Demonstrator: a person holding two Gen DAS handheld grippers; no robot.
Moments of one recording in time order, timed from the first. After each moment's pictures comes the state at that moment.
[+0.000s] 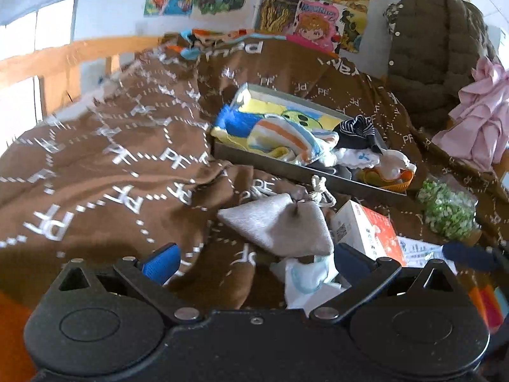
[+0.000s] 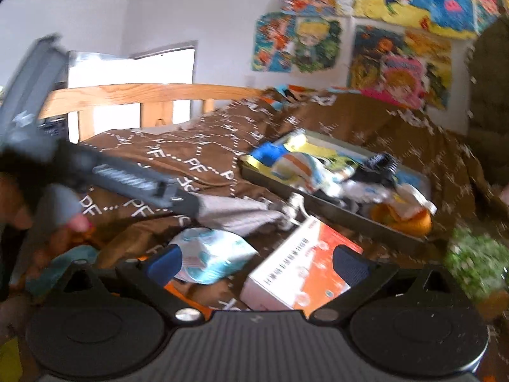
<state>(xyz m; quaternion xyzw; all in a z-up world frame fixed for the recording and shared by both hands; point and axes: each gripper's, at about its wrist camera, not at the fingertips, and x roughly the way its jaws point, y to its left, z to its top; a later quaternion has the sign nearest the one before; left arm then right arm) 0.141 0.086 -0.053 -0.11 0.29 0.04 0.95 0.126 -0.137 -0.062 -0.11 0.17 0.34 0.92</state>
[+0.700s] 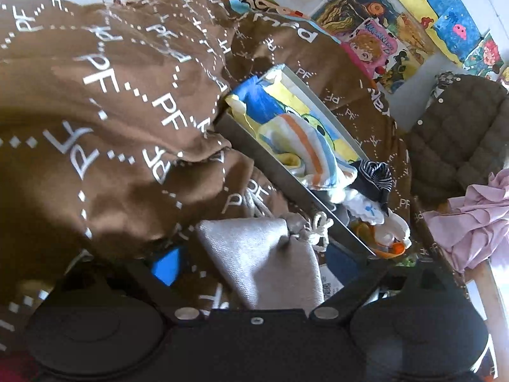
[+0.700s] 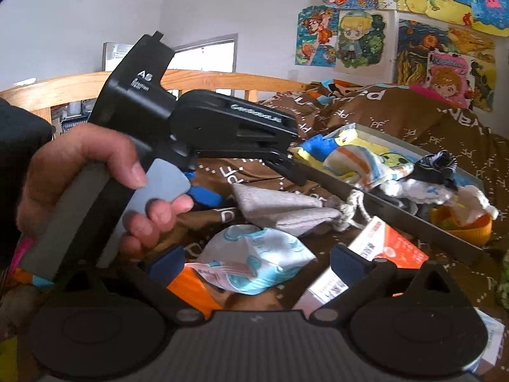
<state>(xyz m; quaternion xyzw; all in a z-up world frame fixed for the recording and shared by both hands) 0.211 0.128 -0.089 -0.34 0.29 0.02 0.89 0.142 -0.099 -0.086 -0.12 0.18 0.41 0.89</state>
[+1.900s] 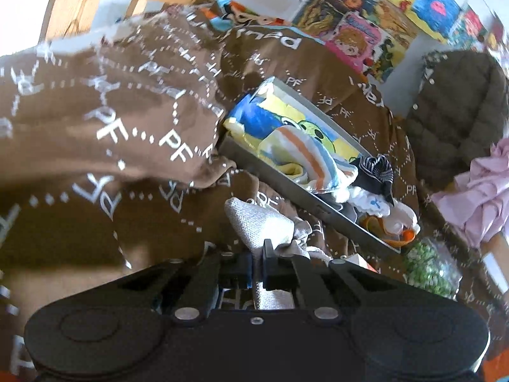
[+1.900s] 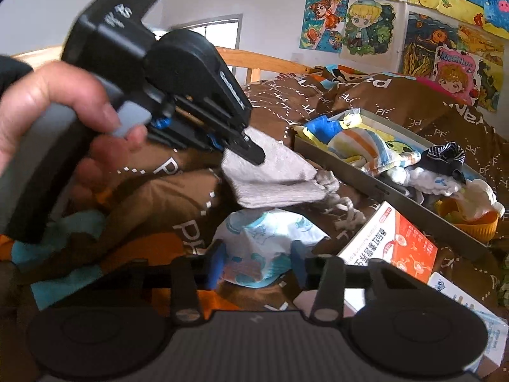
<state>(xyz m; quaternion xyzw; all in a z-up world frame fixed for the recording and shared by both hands) 0.193 0.131 -0.065 -0.25 0.28 0.03 0.93 0.142 -0.084 -0.099 -0.16 0.19 0.39 0.88</state>
